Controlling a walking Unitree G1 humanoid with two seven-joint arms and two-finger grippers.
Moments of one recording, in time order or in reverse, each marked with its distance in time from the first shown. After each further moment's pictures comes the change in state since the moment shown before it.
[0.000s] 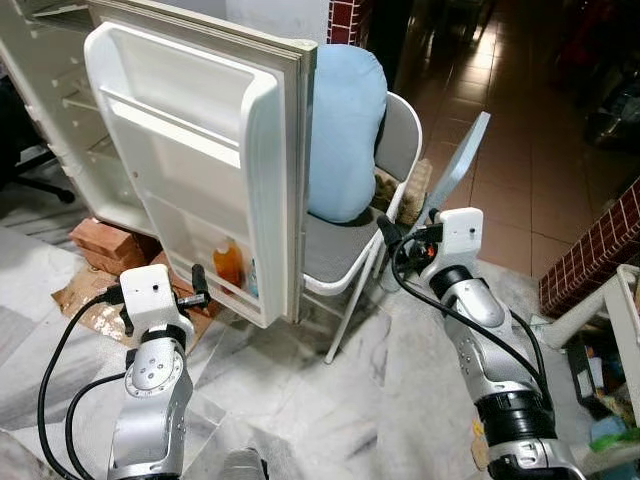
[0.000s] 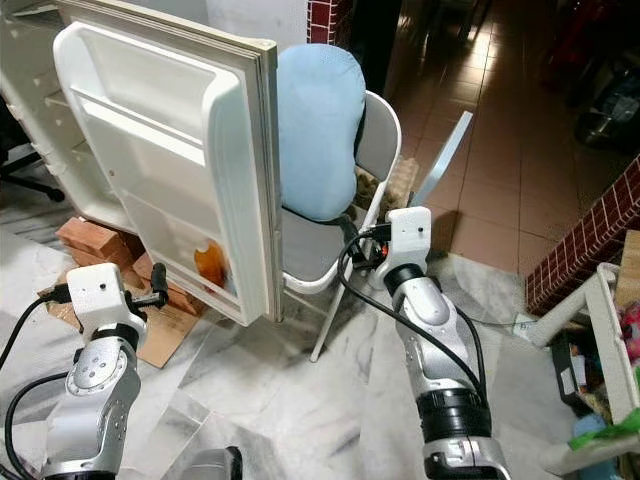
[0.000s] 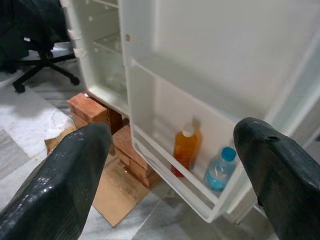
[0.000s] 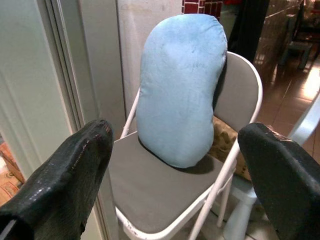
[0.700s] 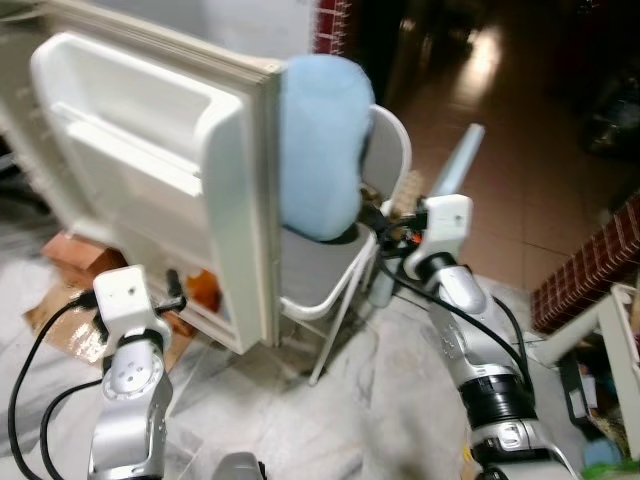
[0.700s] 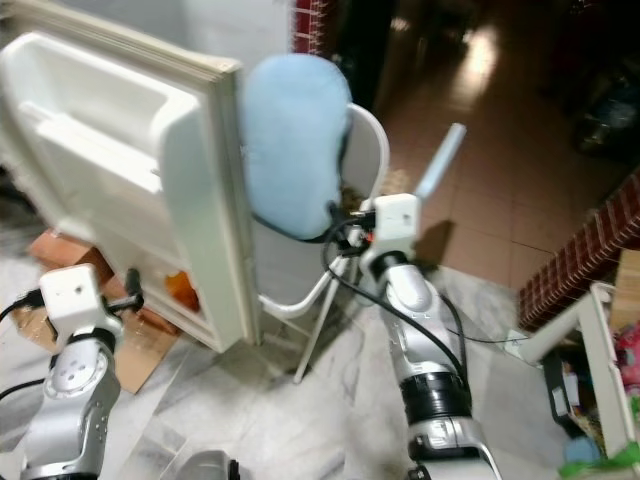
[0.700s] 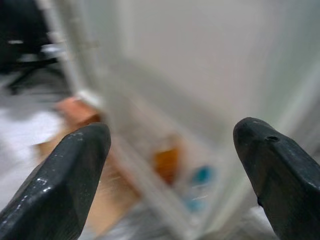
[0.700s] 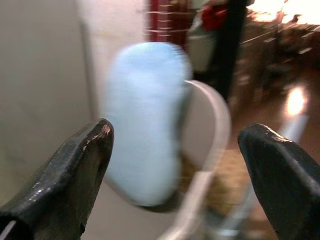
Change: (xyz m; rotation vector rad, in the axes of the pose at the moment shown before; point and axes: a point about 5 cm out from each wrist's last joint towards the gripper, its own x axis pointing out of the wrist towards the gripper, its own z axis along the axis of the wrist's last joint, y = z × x) left arm -0.006 0.014 0.003 -0.030 0.030 0.075; right arm 0.015 0.003 0.014 -0.035 -0.054 0.003
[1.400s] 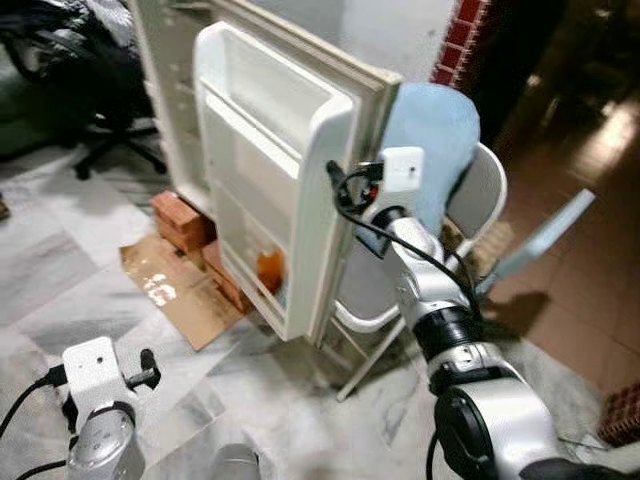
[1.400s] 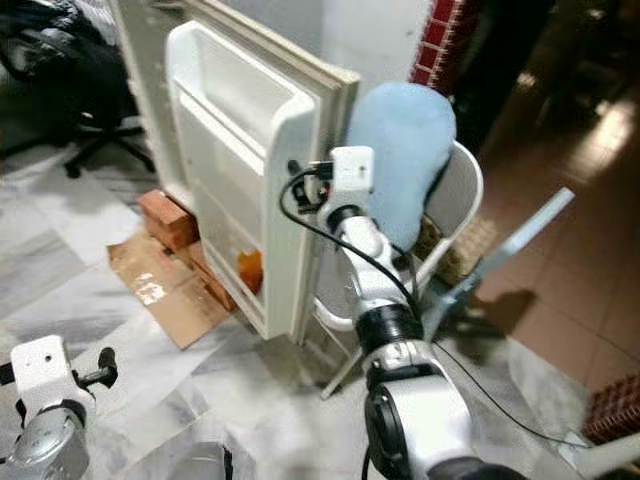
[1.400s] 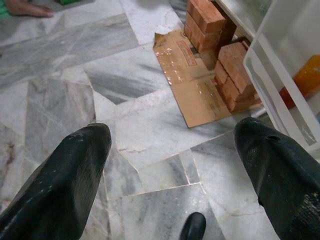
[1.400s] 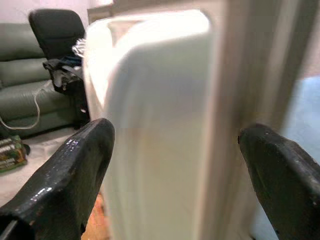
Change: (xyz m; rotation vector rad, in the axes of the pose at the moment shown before) left arm -0.039 0.050 -0.047 0.034 0.301 0.134; right arm 0.071 0.069 0.041 0.118 -0.033 0.057
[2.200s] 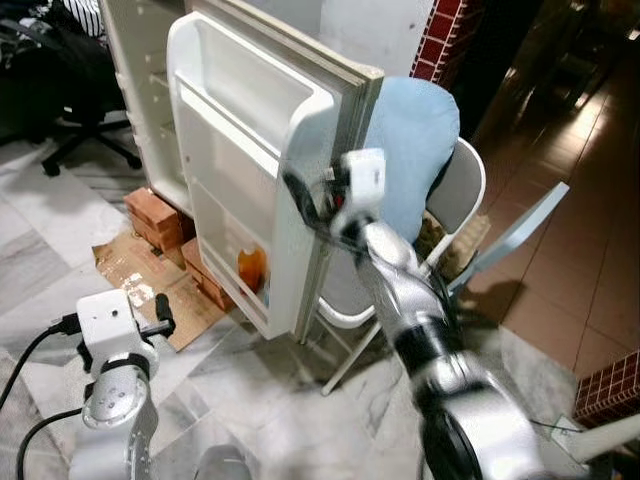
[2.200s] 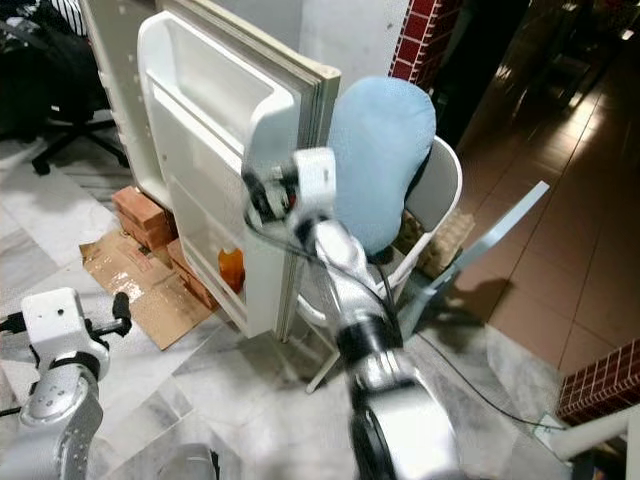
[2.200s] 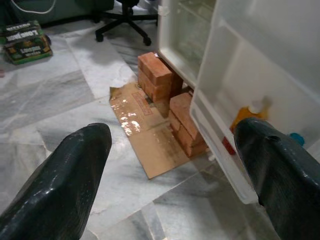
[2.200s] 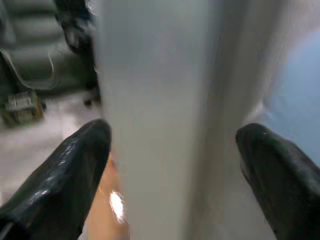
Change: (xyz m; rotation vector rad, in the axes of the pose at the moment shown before) left arm 0.003 -0.025 0.037 0.021 -0.227 -0.105; right arm -0.063 -0.019 -0.062 -0.002 0.143 0.127
